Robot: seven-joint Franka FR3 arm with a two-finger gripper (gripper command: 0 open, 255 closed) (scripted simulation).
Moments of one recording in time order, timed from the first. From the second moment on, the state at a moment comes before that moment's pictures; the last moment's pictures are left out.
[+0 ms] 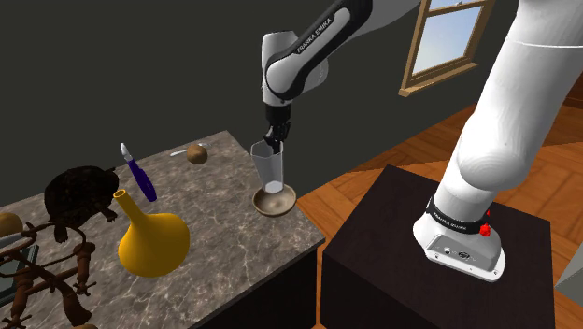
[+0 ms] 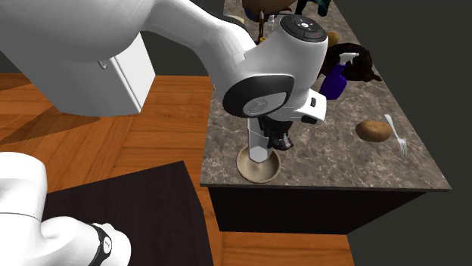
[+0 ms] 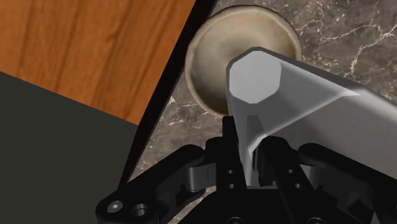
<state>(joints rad) 0.06 0.02 0.14 -2.30 0.15 2.37 -0.11</state>
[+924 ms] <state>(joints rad) 0.07 0.10 0.14 -2.34 0.15 2.49 -0.12</state>
